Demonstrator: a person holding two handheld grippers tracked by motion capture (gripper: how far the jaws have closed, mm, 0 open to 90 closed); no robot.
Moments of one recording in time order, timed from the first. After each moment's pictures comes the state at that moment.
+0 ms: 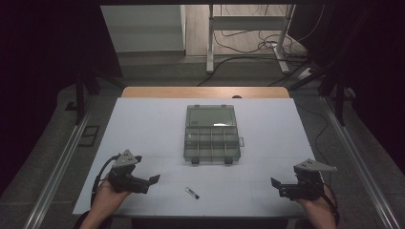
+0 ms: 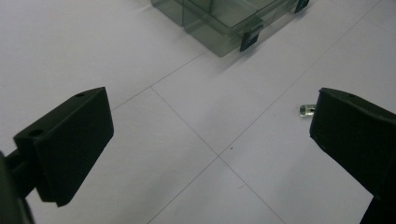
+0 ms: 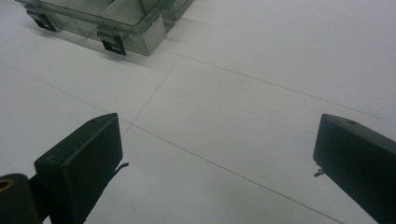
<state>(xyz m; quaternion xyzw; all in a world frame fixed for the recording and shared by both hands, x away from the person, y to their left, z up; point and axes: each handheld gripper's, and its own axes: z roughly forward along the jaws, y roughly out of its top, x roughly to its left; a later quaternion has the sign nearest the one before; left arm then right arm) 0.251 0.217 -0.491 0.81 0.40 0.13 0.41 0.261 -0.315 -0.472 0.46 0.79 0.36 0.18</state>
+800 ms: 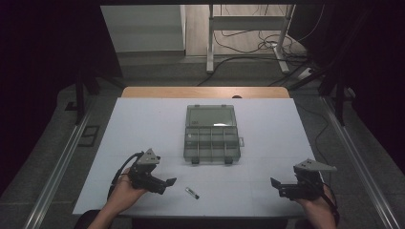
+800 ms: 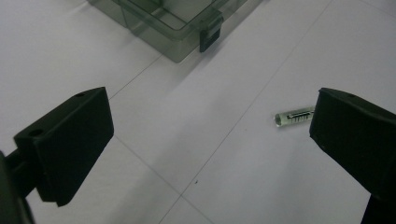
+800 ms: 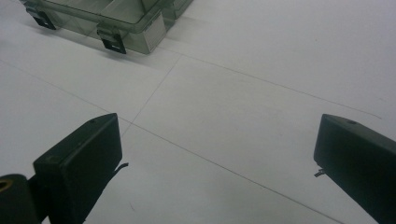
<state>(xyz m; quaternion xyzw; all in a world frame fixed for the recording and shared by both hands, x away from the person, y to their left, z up) 0.271 0.170 -0.496 0.86 0.34 0.09 0.38 0.262 -0.315 -0.473 0.46 0.79 0.36 0.18</state>
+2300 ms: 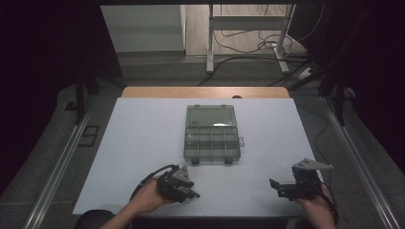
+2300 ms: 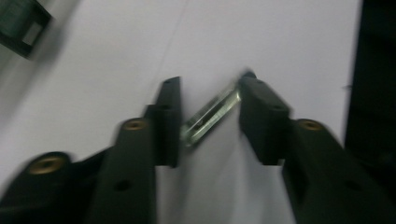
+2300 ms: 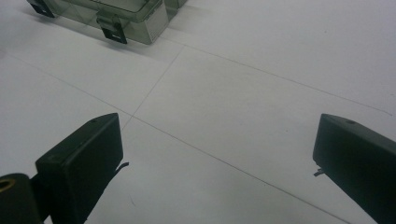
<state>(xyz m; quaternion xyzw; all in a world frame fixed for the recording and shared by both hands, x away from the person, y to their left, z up) 0.267 0.096 -0.525 0.94 0.17 0.03 0.30 0.265 -0.312 -0.475 0.46 0.80 0.35 0.17</state>
